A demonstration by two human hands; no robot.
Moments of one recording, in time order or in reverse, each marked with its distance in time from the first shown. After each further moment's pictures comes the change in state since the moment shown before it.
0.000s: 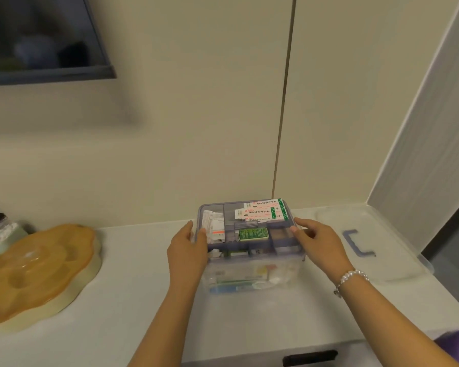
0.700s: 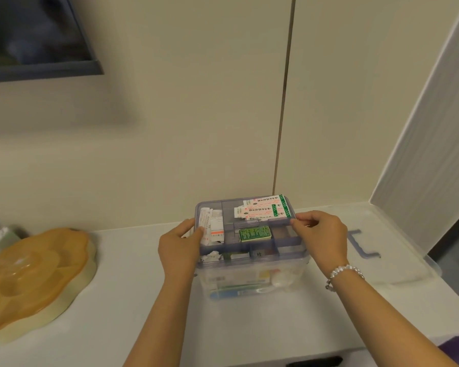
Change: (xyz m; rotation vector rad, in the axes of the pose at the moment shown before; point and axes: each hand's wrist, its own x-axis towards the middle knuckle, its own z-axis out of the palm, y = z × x) left_hand 0.027 -0.005 0.006 -0.270 0.086 -0.131; right_hand 0.017 -0.009 0.011 0.015 0.293 -0.034
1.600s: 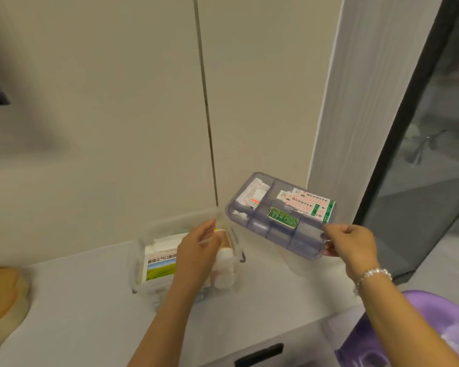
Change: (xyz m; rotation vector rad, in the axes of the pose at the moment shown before) left_hand -0.079 0.033 0.085 0.190 -0.440 0.309; right_hand 0.007 0.075 -0.148 0.263 0.157 0.438
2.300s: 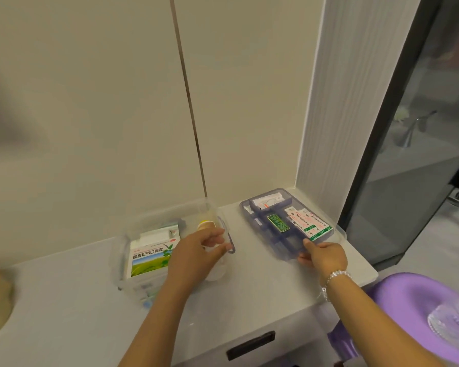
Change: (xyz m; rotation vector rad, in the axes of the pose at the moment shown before) left_hand -0.002 -0.011 0.014 0.269 -0.183 0.119; right_hand 0.012 0.068 0.027 0.028 0.044 0.248
